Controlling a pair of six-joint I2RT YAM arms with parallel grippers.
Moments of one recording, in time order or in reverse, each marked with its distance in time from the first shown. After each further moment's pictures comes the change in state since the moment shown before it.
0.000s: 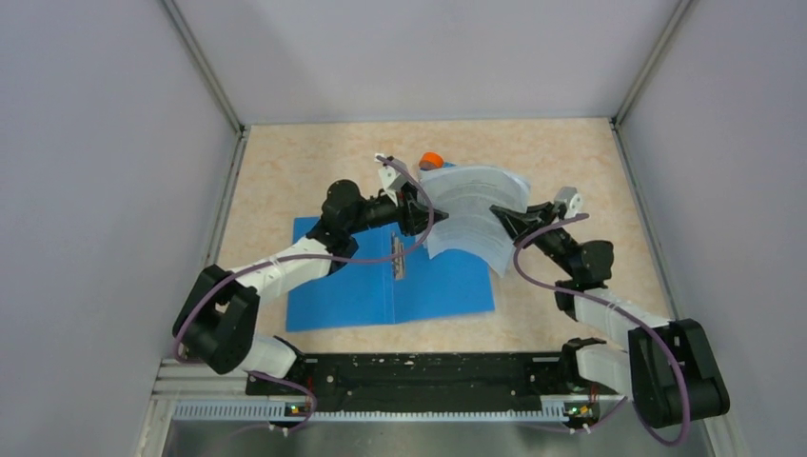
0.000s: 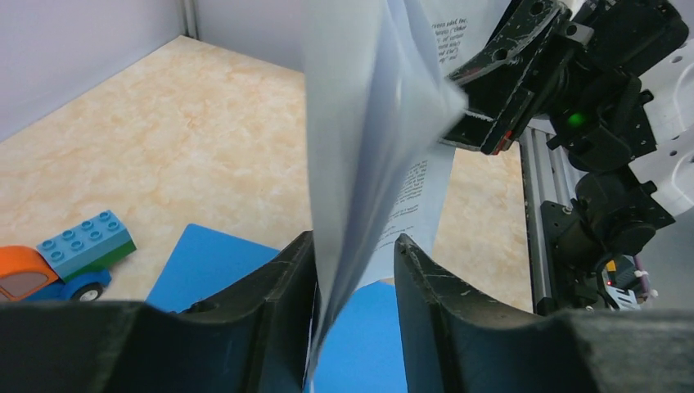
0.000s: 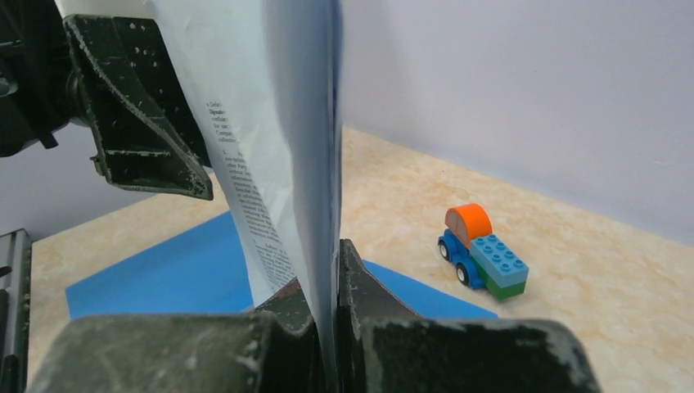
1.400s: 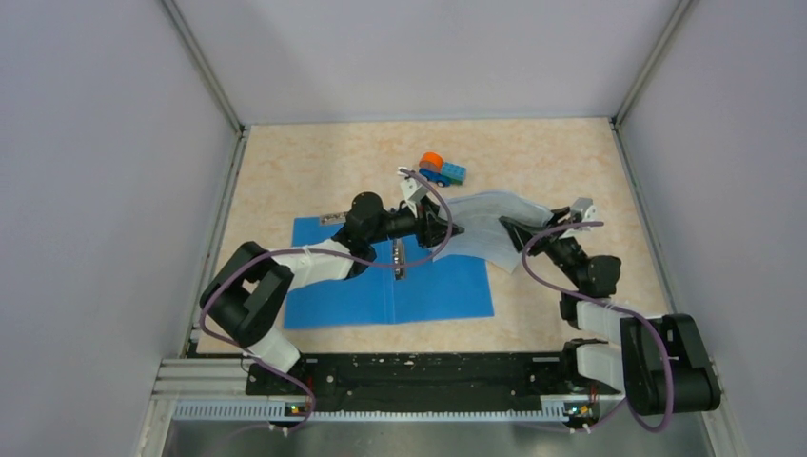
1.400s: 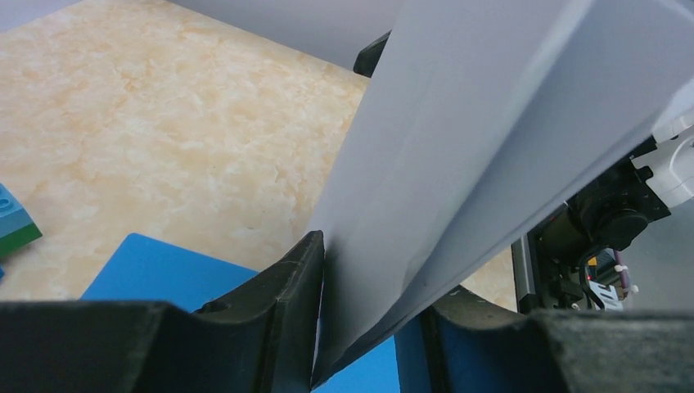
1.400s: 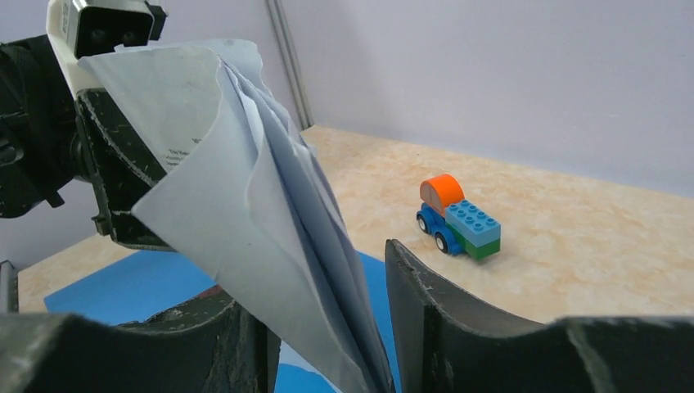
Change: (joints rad) left arm -0.082 0.172 -0.039 0.182 -0.047 -0.065; right arm -0.119 0.054 -0.122 0.193 0.008 0.103
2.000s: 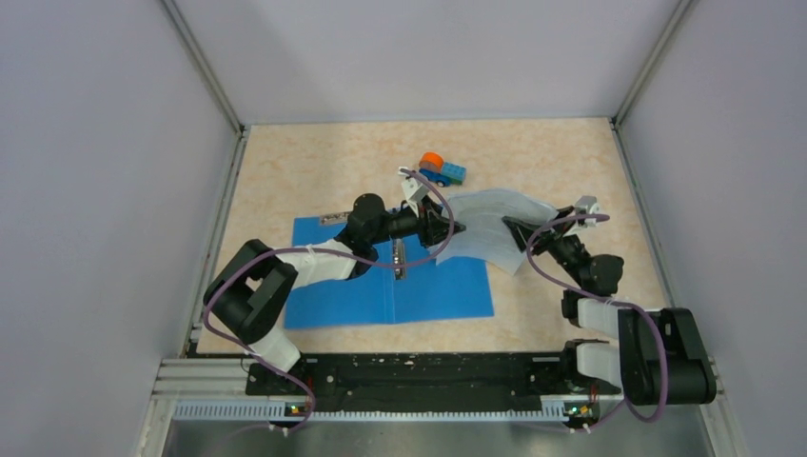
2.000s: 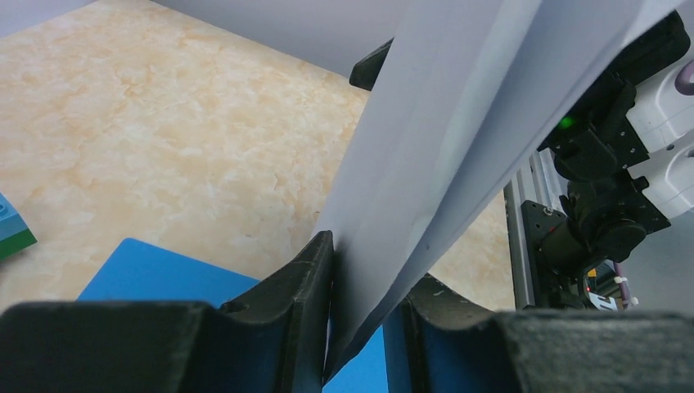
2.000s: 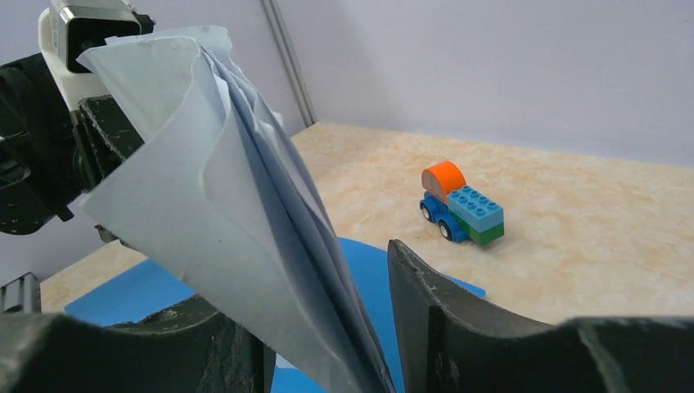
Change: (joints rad) left arm -0.015 0.033 0.002 0.053 -0.023 -0.033; right arm -0.054 0.042 0.000 0.032 -0.032 0.078
